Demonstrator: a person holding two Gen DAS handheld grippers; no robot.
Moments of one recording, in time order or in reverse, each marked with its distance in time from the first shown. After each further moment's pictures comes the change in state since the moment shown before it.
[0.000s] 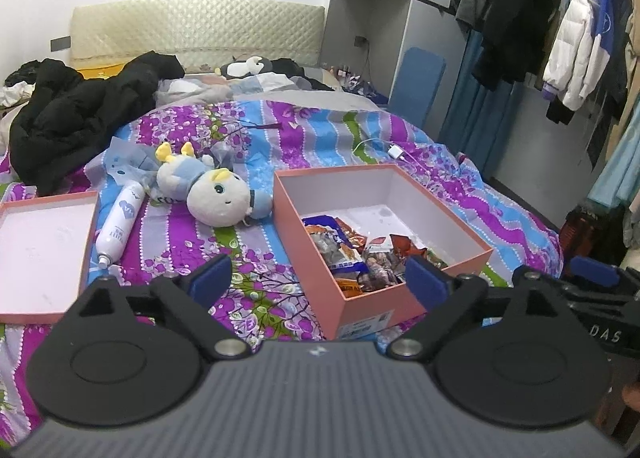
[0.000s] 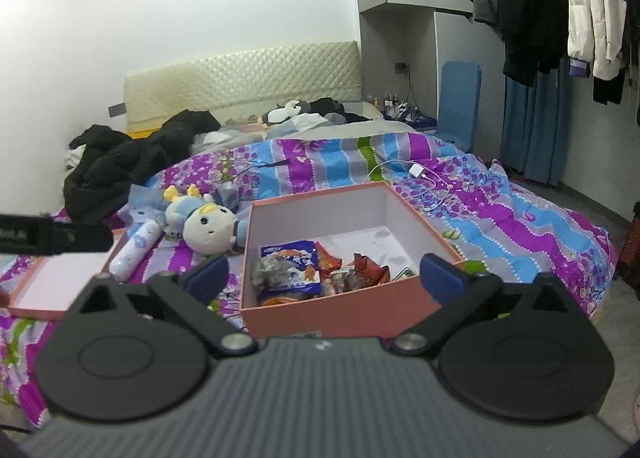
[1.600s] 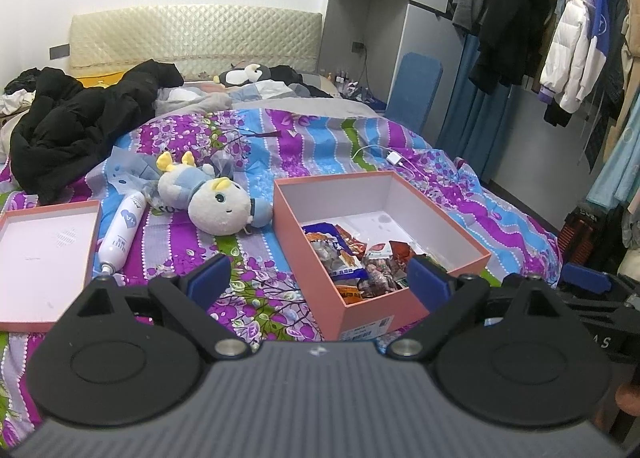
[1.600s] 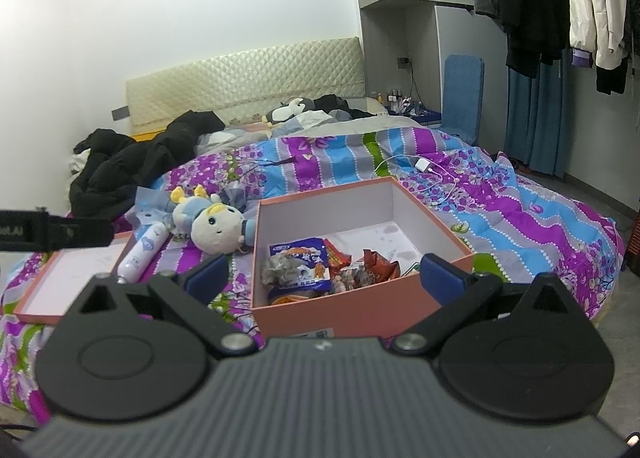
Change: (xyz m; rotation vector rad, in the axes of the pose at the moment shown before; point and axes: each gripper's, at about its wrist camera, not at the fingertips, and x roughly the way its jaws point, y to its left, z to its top) left arm -0.012 0.001 0.005 0.013 -0.023 -0.004; right arm 0.002 0.003 0.000 0.017 0.006 0.013
